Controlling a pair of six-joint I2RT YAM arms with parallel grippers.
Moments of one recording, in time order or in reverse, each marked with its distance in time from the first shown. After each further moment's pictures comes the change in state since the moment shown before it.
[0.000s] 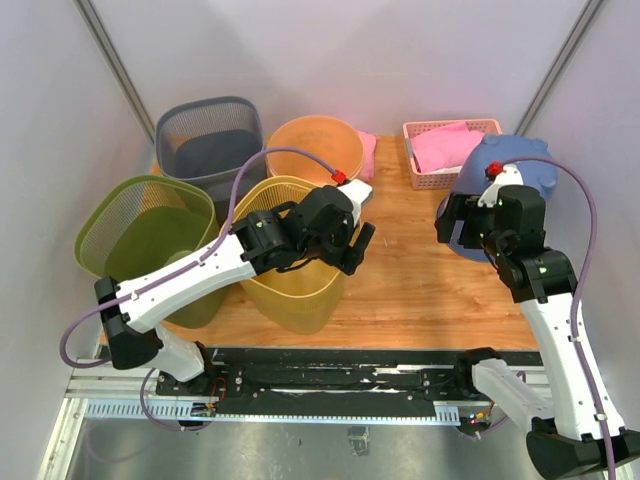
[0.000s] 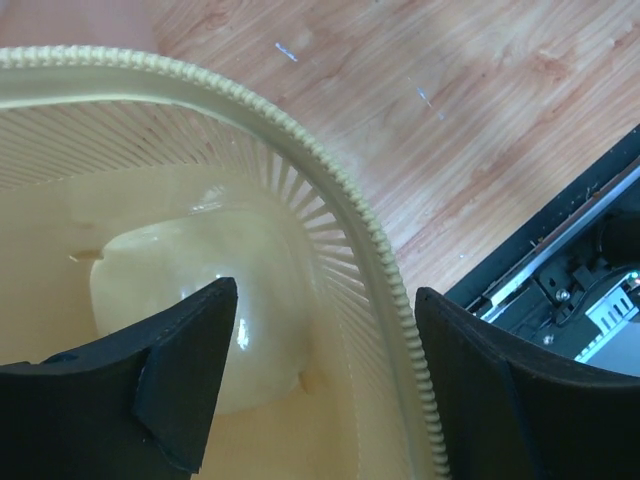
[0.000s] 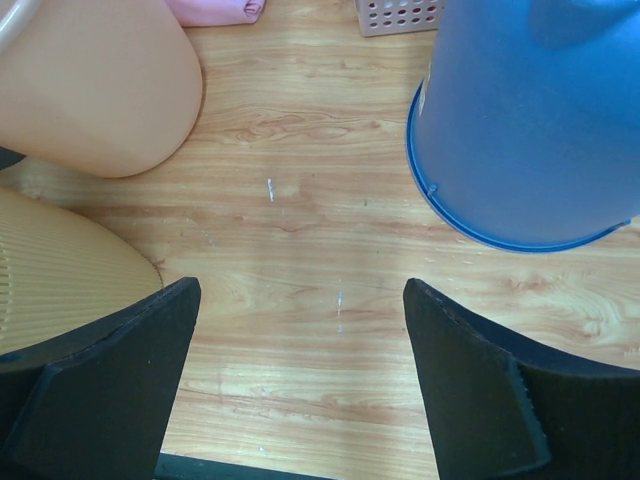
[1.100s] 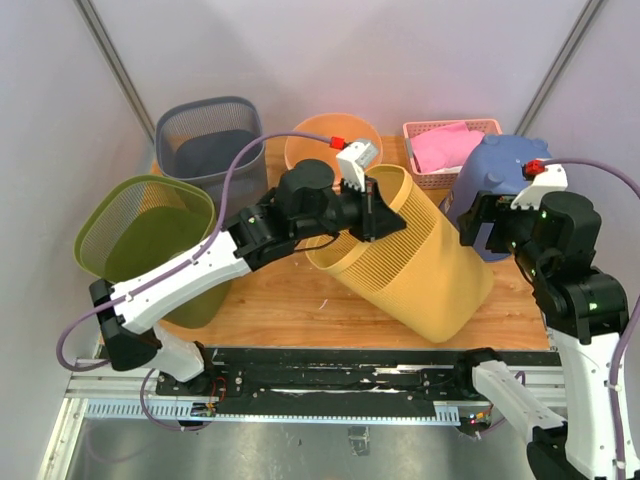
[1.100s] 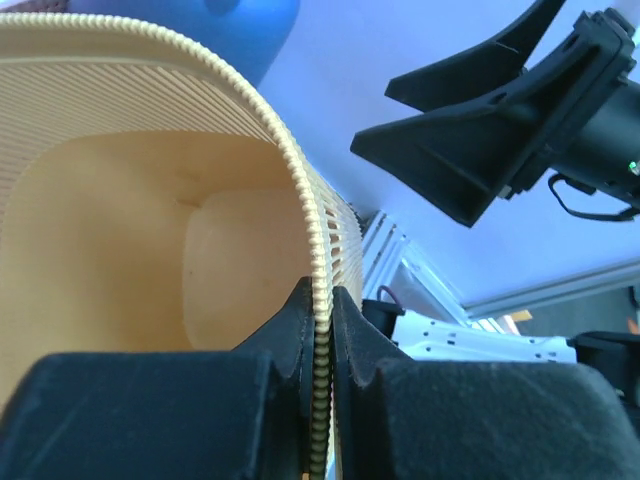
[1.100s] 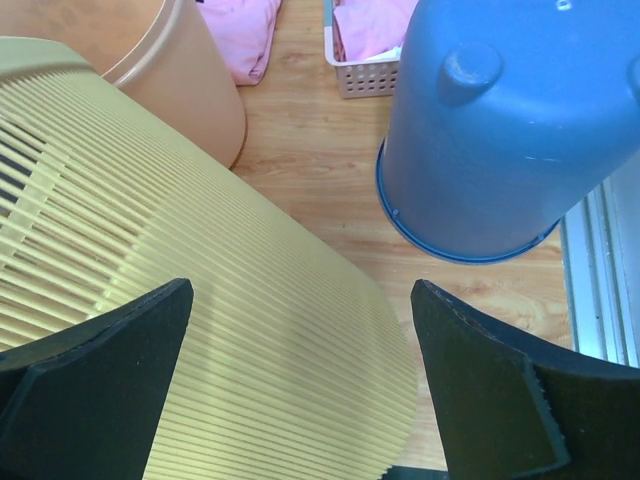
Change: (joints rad) left arm 0.022 0.011 0.074 0.447 0.316 -0.251; right arm 0.000 -0.066 0.269 -0.209 0.056 -0.052
